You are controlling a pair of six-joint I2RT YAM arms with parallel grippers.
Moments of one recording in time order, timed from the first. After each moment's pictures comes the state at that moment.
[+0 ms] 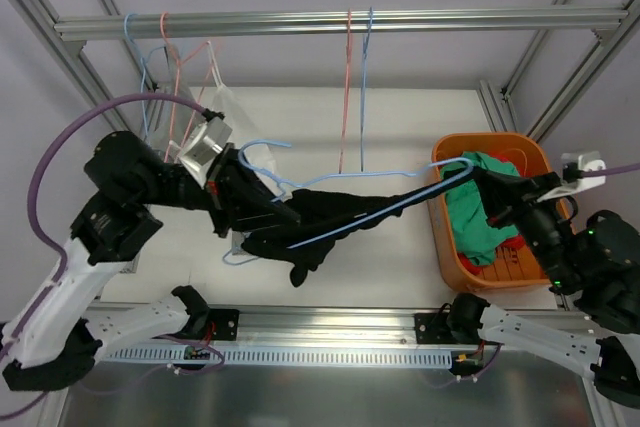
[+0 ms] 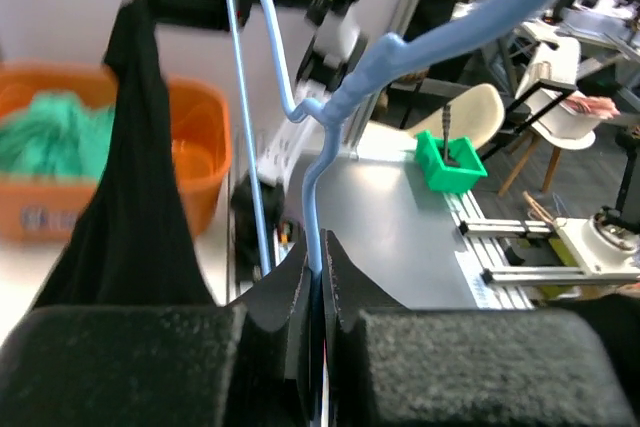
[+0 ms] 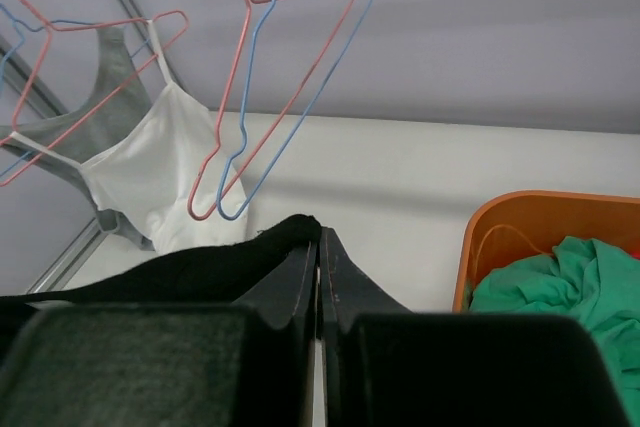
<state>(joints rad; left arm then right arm) -0.70 0.88 1.43 -0.40 0.99 -0.41 1.08 0.51 1.23 -0.64 0.69 0.19</state>
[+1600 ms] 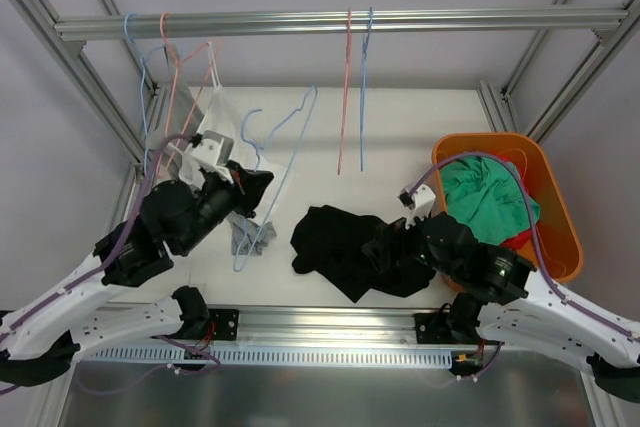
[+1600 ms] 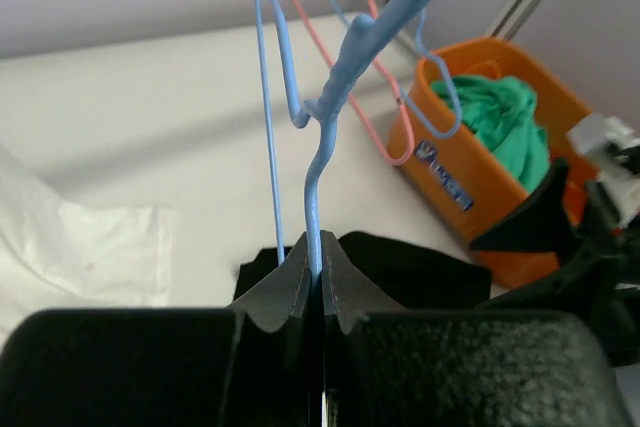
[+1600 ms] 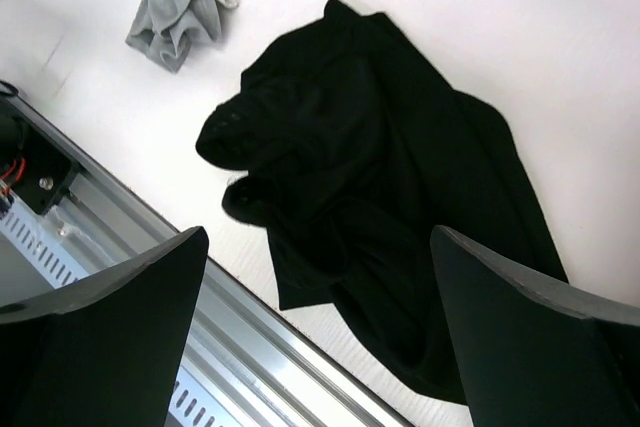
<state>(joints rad) -1.02 0.68 1.02 -0.39 -0.40 -0.30 1.06 0.64 0.69 -0.58 0.24 0.45</state>
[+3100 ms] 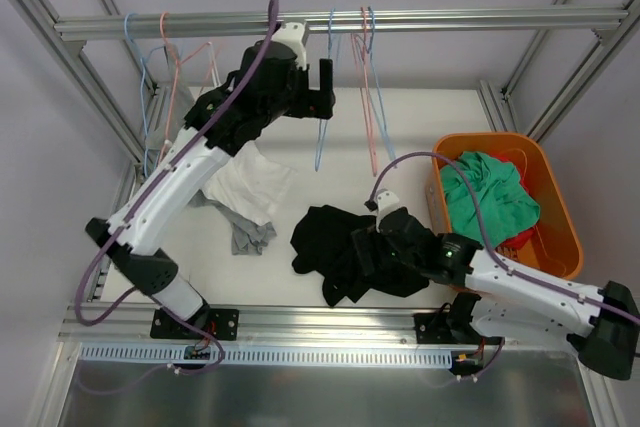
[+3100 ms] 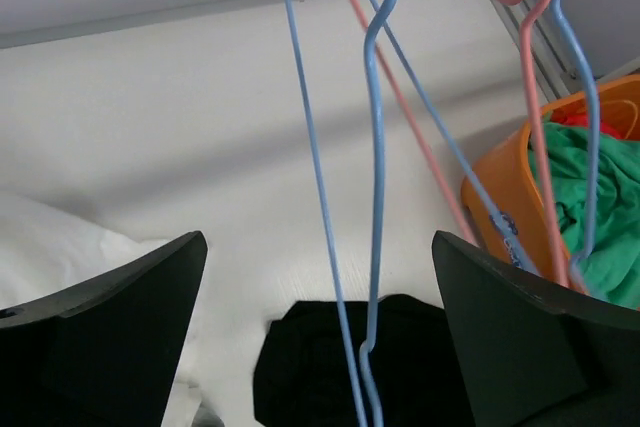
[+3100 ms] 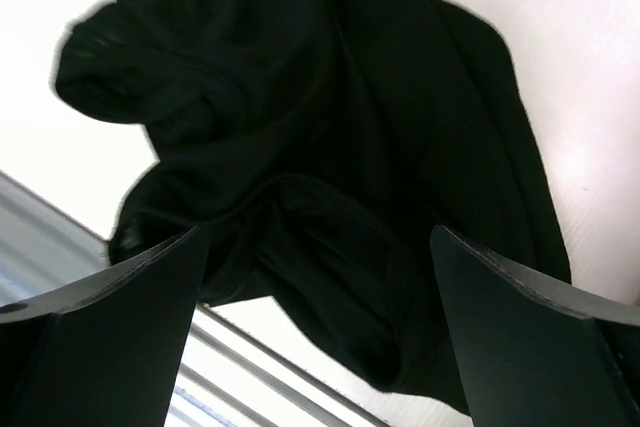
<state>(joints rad) -0.72 1.65 2.04 -0.81 -0.25 -0.34 1.04 0.87 0.63 -0.53 0.25 0.42</state>
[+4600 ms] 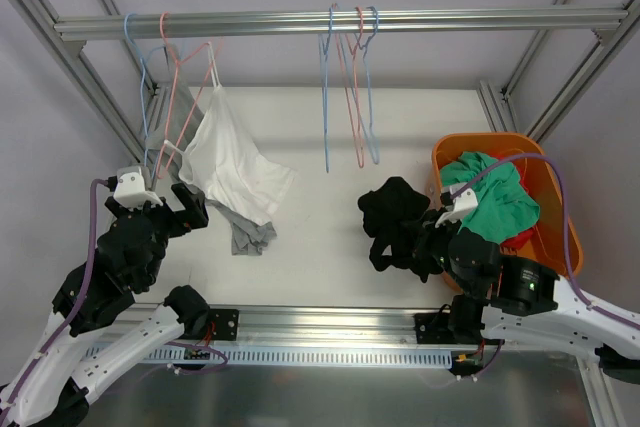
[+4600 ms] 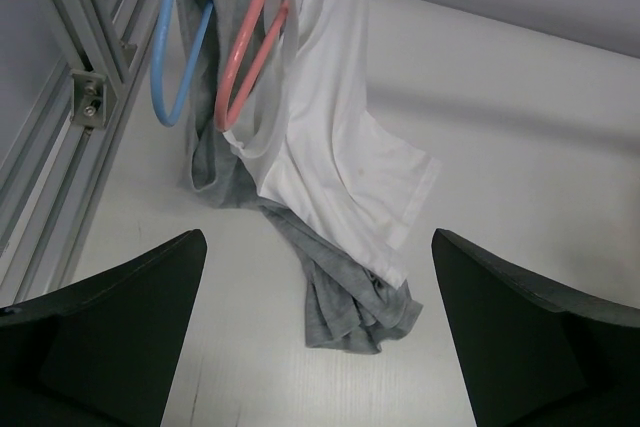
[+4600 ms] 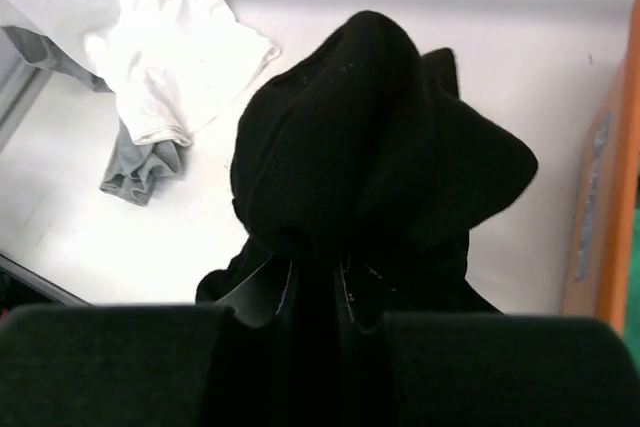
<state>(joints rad) -0.72 0.38 0.93 -0.85 -0.73 -0.41 1.25 0.48 0.71 -0.58 0.73 0.53</state>
